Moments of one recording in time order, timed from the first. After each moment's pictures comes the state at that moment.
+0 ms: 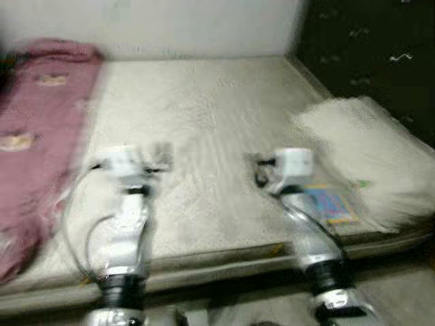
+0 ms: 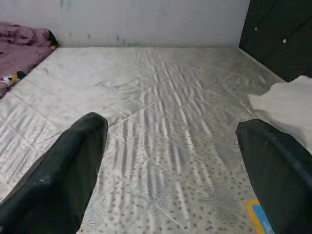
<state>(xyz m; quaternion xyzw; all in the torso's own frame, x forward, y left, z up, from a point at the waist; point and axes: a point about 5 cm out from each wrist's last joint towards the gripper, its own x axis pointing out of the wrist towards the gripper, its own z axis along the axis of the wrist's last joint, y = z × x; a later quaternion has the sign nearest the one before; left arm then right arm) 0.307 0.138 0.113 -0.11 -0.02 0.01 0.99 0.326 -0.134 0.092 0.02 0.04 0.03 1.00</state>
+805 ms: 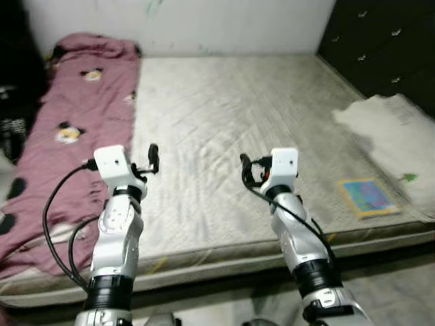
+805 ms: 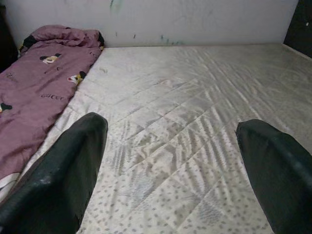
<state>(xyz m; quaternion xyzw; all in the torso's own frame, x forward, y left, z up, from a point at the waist) 0.307 0.158 0.112 -0.10 -0.02 0.03 0.99 0.328 -0.112 0.095 0.03 0.04 0.06 1.00</state>
